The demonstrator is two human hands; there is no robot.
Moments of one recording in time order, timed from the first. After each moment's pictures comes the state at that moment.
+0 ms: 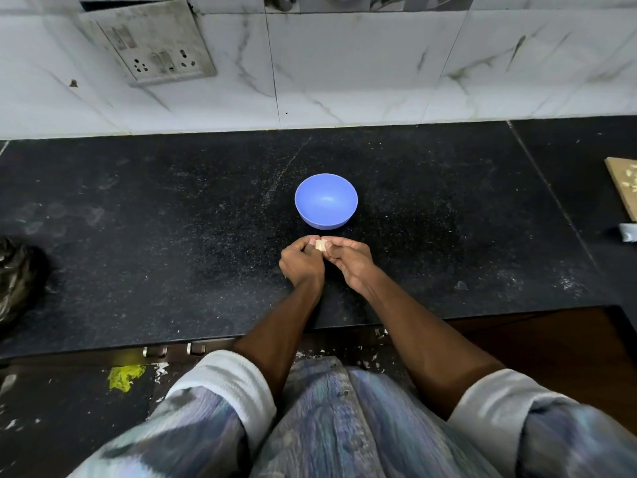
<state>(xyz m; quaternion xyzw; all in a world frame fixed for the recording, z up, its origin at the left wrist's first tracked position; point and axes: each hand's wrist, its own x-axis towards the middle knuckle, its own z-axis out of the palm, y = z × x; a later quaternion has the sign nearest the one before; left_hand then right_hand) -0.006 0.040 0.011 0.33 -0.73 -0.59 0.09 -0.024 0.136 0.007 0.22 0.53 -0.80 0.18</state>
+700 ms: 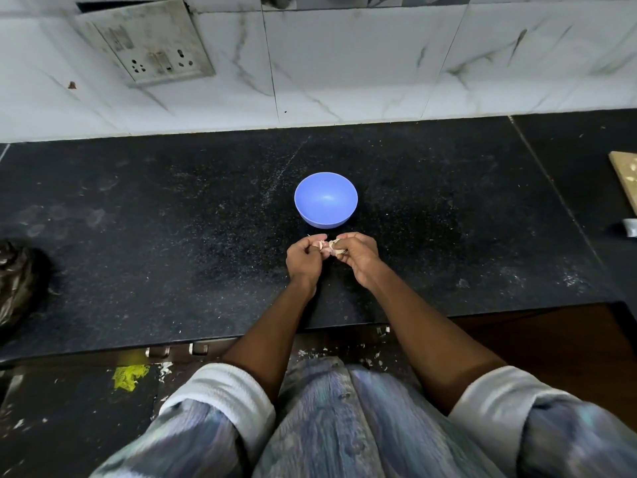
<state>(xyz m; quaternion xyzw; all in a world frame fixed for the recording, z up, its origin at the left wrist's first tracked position) -0.015 0.031 -0.012 0.26 -0.64 -0.72 -0.04 -0.031 0.146 0.020 0.29 0.60 -0.73 0.15</state>
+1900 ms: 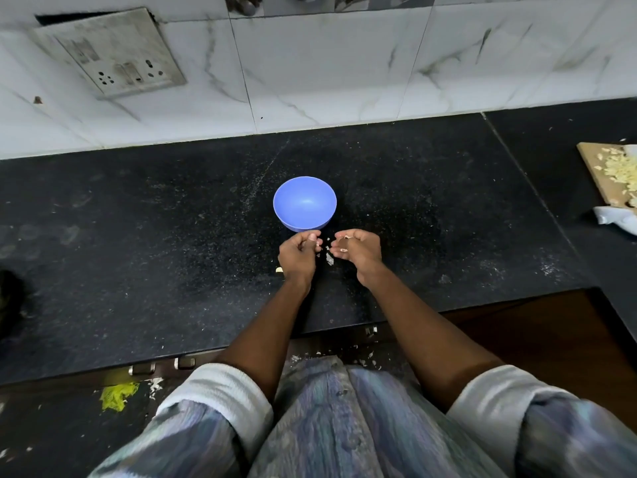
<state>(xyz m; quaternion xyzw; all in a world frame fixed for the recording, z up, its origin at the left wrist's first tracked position) -0.027 0.051 -0.011 0.20 -0.69 -0.69 0.00 -0.033 0.183 0.017 0.28 0.66 -0.69 0.07</state>
